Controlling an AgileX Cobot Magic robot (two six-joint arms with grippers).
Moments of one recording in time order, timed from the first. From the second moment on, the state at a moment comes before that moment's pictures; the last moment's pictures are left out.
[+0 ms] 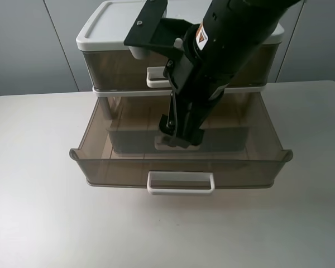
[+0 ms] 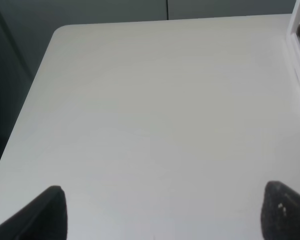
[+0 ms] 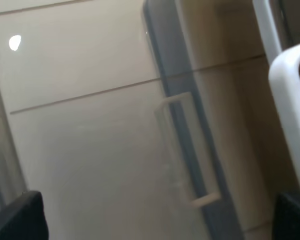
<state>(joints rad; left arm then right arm) -0.05 0.00 -0.51 0.15 1.08 -0.09 0.88 1.54 -1.19 -0.03 0.89 -0.38</state>
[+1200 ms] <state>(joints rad) -0.05 0.00 -0.51 0.15 1.08 -0.09 -0.05 0.74 -0.93 0.08 1.16 -0.21</state>
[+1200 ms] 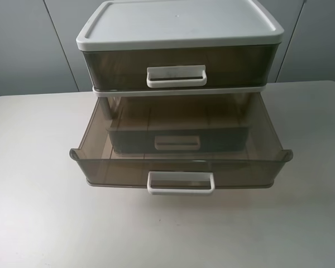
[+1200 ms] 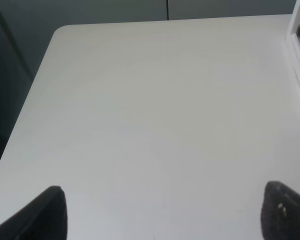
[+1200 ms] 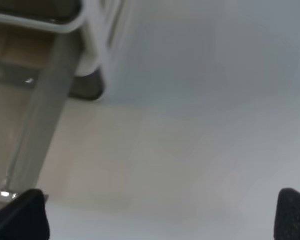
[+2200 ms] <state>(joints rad) -0.05 0.00 -0.51 0.15 1.08 -0.09 -0.07 0.09 -0.52 -0.01 1.10 0.01</state>
